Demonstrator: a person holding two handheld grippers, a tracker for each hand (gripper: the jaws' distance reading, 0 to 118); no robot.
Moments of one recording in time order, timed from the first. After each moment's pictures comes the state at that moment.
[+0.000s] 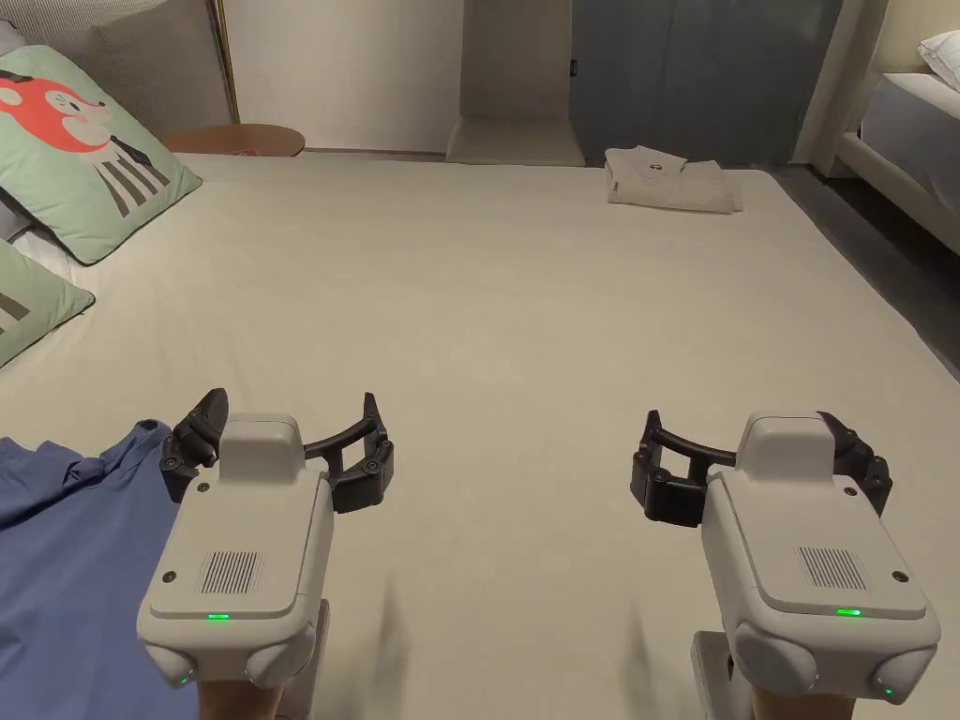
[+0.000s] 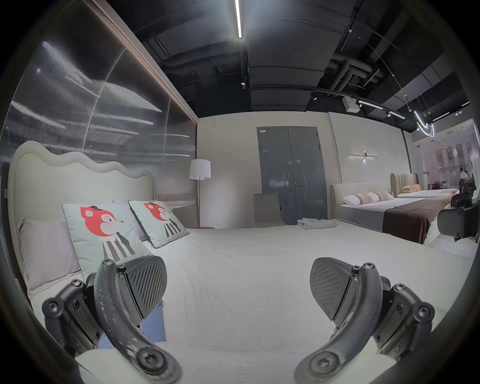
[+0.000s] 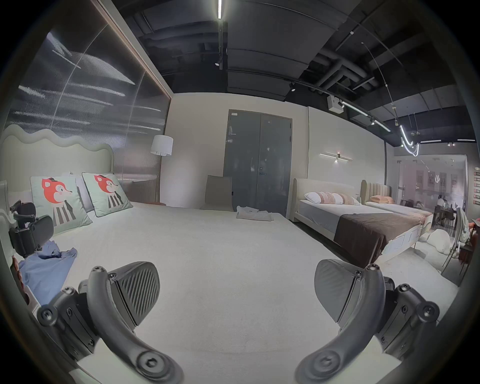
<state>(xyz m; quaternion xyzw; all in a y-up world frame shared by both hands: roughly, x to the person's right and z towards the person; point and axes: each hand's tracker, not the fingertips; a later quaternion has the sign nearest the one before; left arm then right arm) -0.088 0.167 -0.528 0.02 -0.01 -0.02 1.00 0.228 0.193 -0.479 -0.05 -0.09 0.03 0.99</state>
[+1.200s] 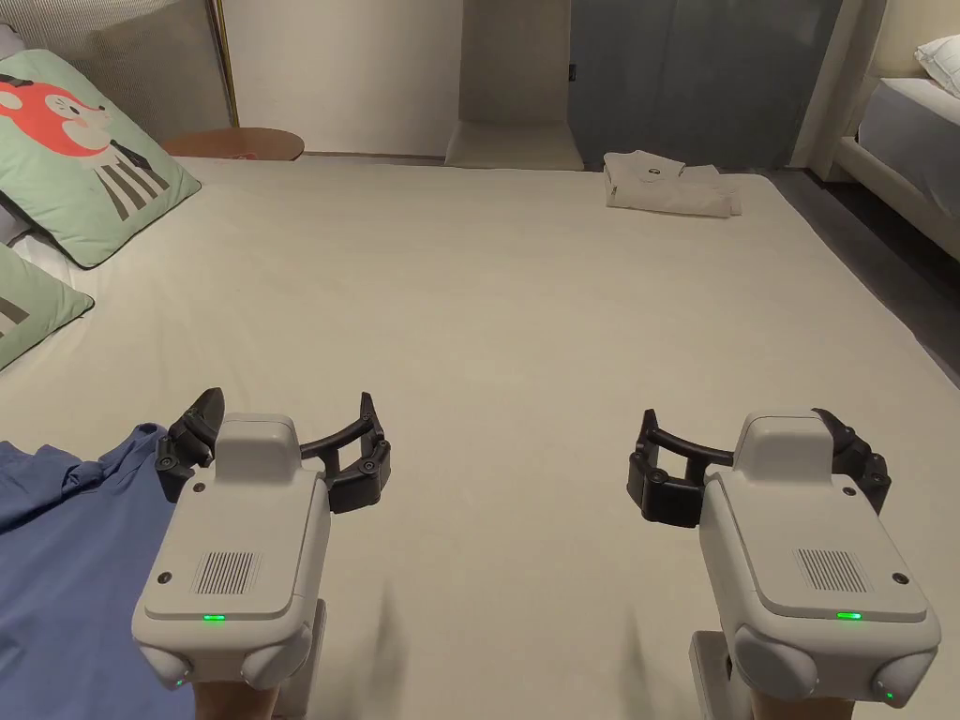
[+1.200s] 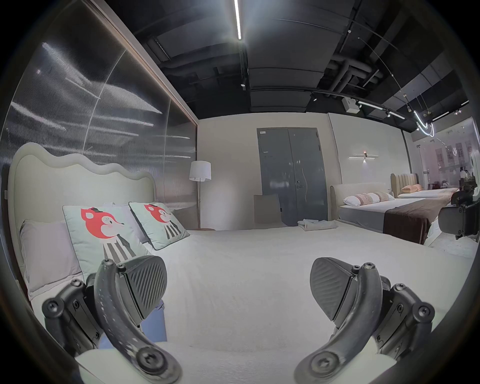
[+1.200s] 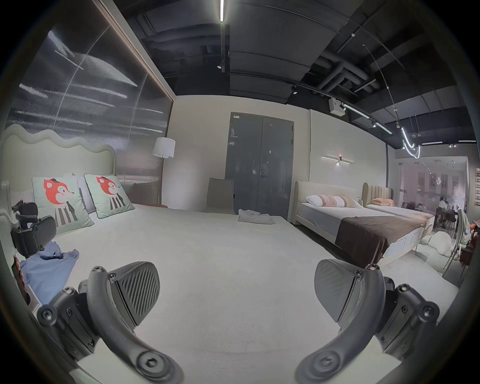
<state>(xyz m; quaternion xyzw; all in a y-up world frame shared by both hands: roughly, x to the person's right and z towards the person) -0.089 0.170 -0.528 0.02 -0.01 -0.02 1.00 0.225 0.197 -0.478 -0.04 -0.08 0.03 1.00</state>
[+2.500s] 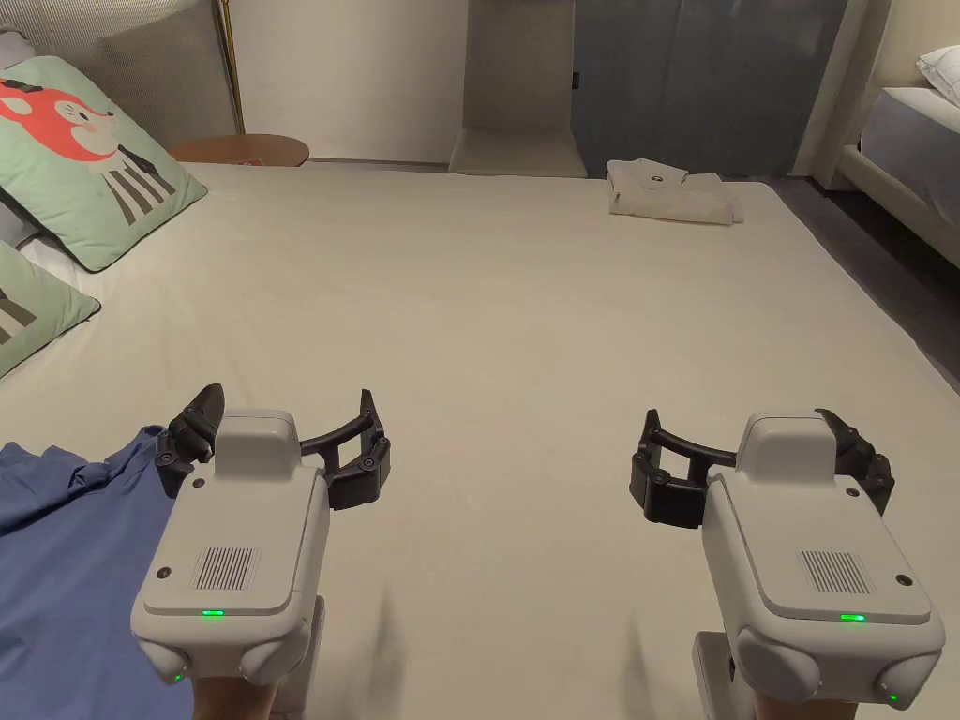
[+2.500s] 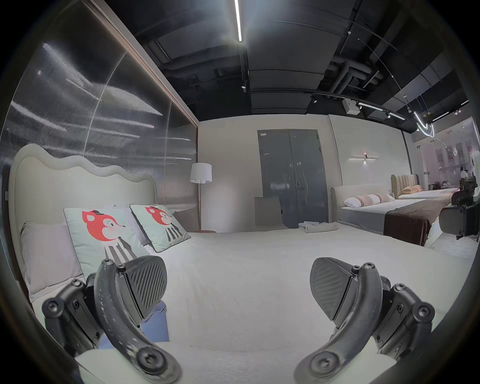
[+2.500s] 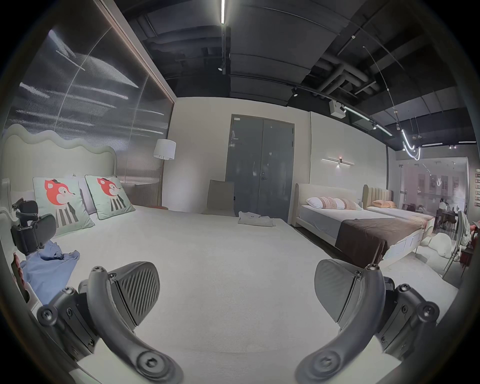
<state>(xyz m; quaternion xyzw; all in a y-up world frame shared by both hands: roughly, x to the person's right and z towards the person) -0.092 0.175 -0.525 0.03 -0.01 -0.02 1.00 0.224 0.199 -0.476 -0.03 -0.08 0.04 1.00</state>
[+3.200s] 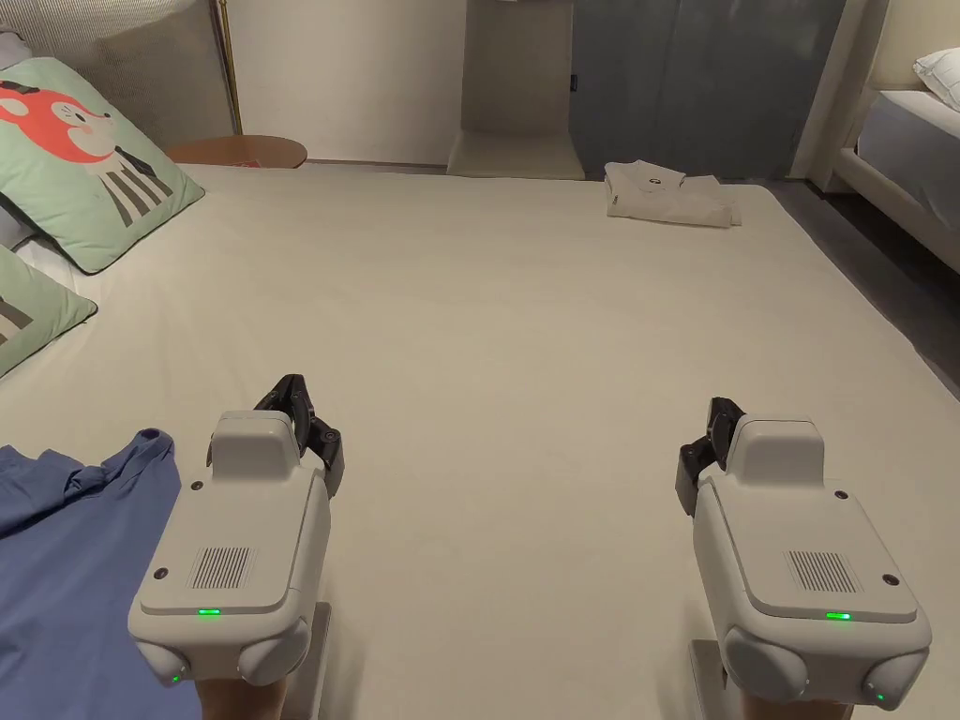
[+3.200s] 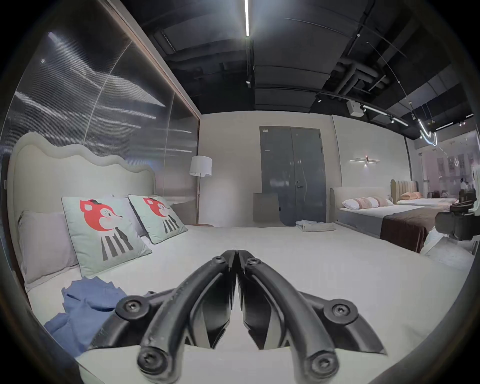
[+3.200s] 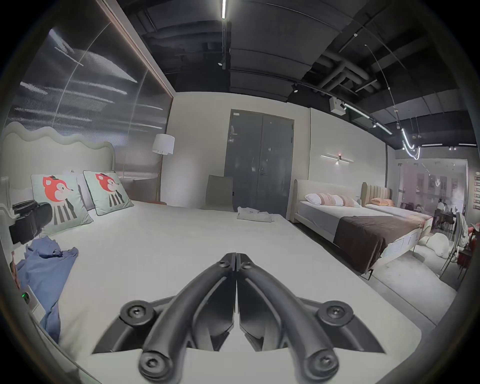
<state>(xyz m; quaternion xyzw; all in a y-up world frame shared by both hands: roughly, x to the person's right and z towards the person) -0.092 0.179 -0.530 0.01 -0.01 0.00 1.00 0.218 0.205 -0.479 -0.05 -0.08 0.04 0.99</state>
